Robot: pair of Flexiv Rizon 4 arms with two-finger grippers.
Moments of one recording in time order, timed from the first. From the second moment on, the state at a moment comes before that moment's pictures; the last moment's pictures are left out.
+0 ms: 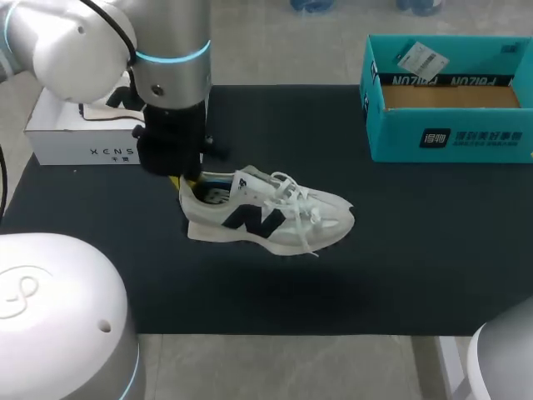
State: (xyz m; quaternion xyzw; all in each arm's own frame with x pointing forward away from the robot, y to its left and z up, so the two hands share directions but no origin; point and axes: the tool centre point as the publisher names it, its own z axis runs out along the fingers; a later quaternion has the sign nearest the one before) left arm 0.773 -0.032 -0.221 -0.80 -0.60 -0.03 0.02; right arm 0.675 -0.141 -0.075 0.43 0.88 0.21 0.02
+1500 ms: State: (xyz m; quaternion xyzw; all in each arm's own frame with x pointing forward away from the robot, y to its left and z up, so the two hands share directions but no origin) left arm 0.776 -0.066 -0.292 -0.75 -0.66 -0.03 0.04; right arm 0.675 -0.141 -0.075 0.43 0.88 0.21 0.02
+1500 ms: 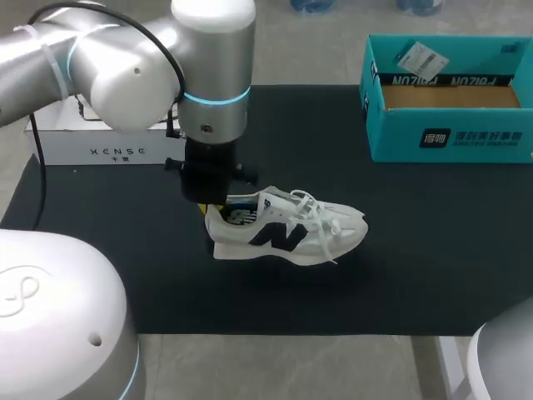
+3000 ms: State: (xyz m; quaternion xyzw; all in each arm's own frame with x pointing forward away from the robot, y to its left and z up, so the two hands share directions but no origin) left arm 0.792 -0.092 -0.346 -0.73 -0.67 -0.07 0.05; right arm 0.675 -0.141 -0.075 0.43 0.88 0.21 0.02
